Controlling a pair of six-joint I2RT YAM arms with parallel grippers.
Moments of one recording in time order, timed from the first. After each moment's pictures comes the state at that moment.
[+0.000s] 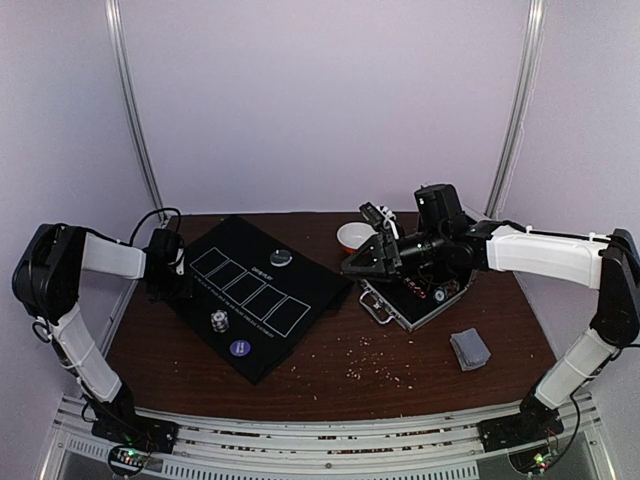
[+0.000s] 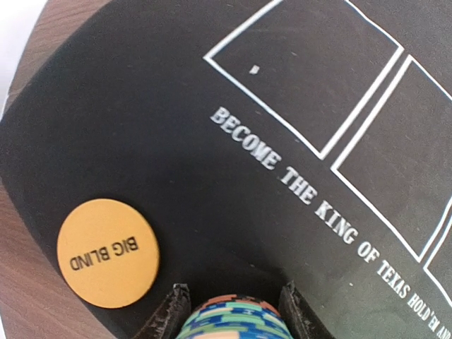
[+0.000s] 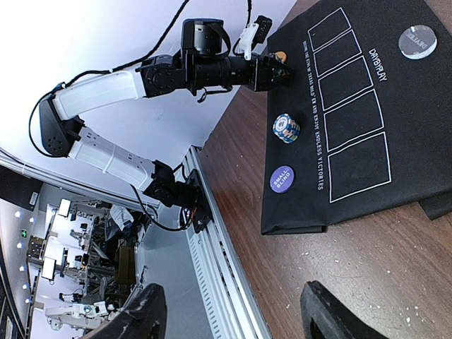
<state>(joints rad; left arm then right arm) -0.13 1.73 0.87 -0.15 -0.12 -0.17 0.63 1.56 1.12 -0.10 -0.87 0.57</state>
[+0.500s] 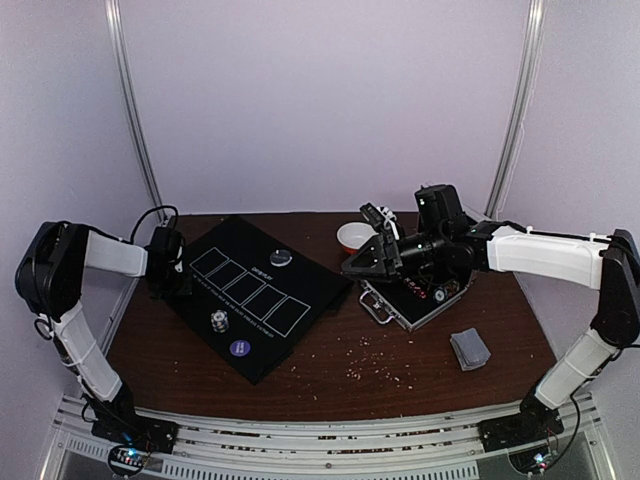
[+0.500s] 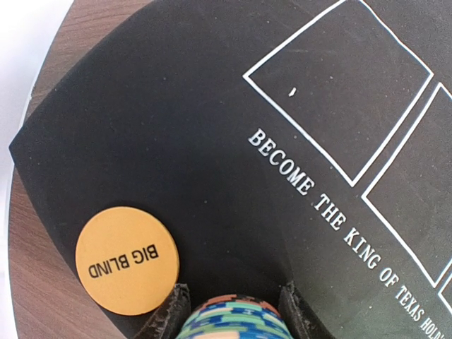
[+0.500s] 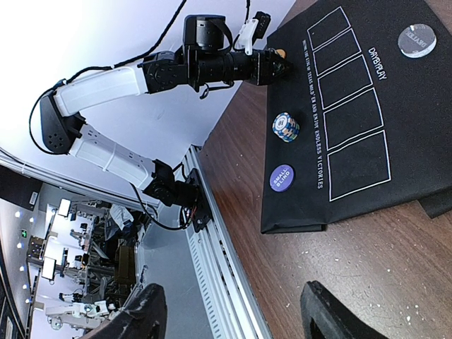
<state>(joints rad) -0.13 1.75 0.89 -0.15 -0.20 -0.19 0.63 1.56 1.12 -0.10 -0.87 0.57</state>
